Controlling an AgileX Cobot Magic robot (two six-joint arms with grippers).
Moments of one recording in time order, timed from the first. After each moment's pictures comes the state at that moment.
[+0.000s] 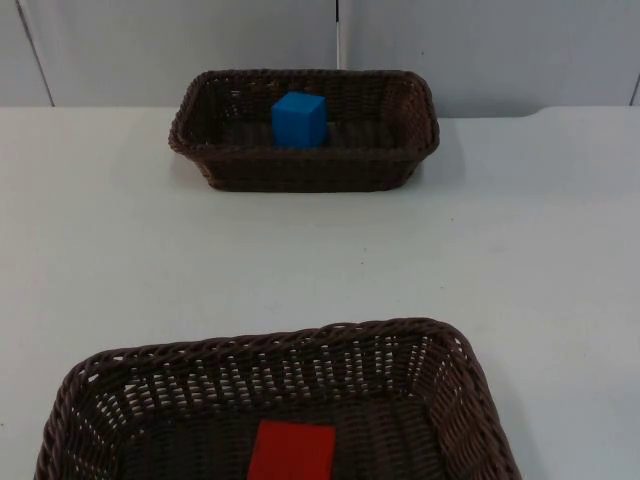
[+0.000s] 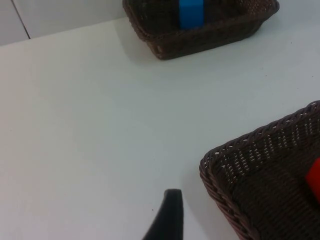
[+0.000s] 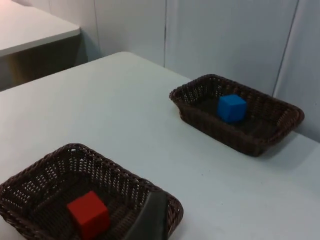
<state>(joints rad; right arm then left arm) 1.06 0.14 -0.65 -0.39 0.90 0.26 -0.29 0.00 -0.50 -0.03 1.07 0.06</state>
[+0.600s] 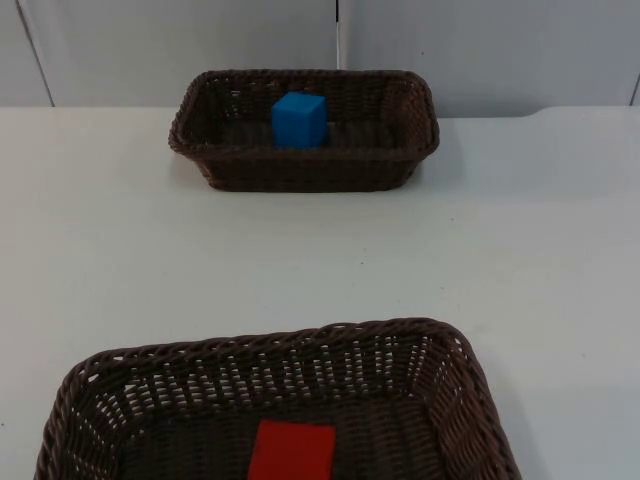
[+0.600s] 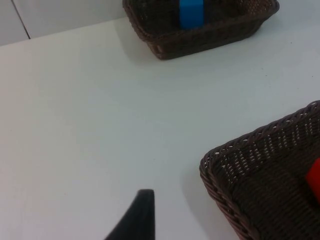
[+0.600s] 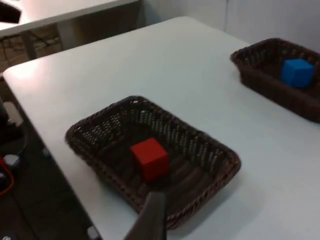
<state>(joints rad) 1.06 0.00 -0.63 -0.11 1.07 0.07 -0.29 0.00 -0.50 -0.03 1.07 0.06</state>
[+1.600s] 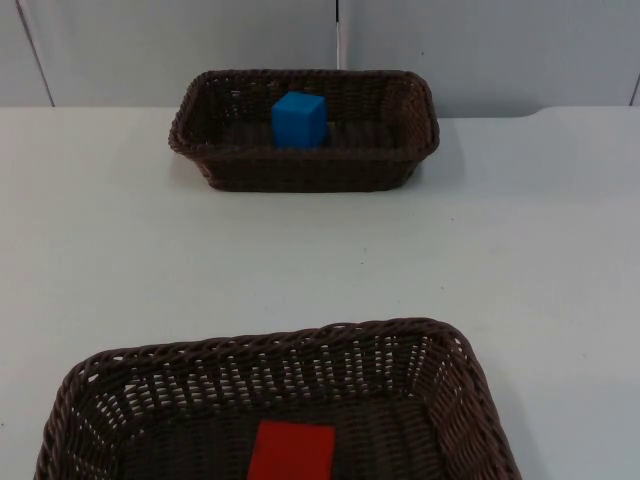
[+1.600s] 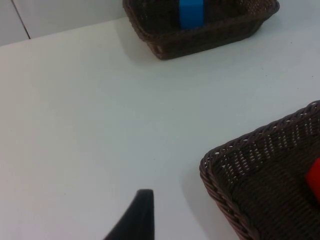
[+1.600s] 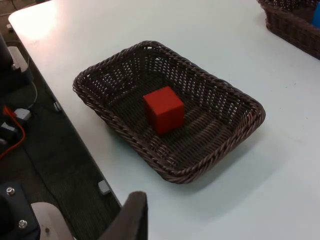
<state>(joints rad) 1.06 0.00 -0.52 -0.08 1.08 0.06 -0.29 0.00 -0.50 -0.03 1.07 0.06</state>
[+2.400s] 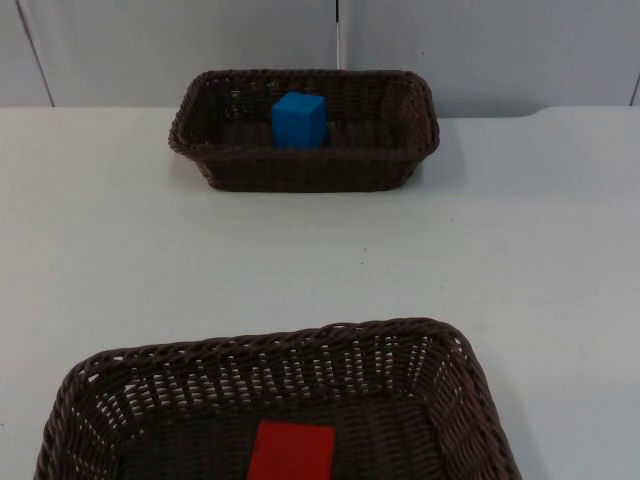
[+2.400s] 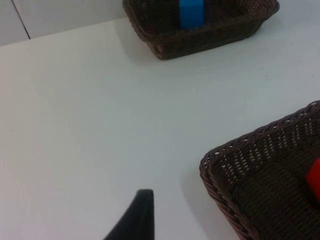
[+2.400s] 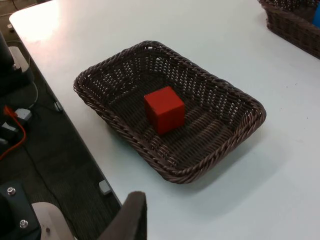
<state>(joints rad) 1.06 0.00 -0.52 -0.08 1.08 0.06 -0.29 0.00 -0.50 -0.03 1.07 0.06</state>
